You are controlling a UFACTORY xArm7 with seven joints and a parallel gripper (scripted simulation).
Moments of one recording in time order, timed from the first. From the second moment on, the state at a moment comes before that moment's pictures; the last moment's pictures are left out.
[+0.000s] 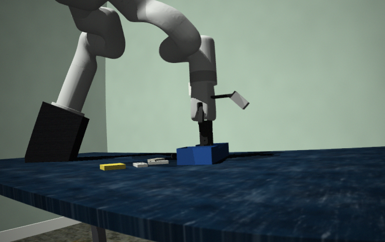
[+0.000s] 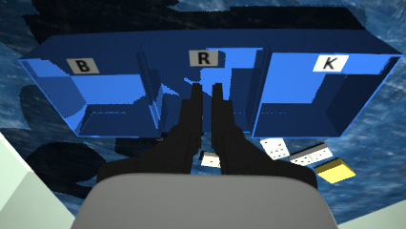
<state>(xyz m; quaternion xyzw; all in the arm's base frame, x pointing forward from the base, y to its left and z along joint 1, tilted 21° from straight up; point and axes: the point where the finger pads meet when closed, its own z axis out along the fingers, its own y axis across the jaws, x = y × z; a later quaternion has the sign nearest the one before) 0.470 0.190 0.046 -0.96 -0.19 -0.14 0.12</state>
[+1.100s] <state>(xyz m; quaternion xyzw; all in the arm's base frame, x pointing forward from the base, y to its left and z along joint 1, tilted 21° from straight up) 0.437 0.227 0.086 -0.96 -0.19 -0.14 0.12</state>
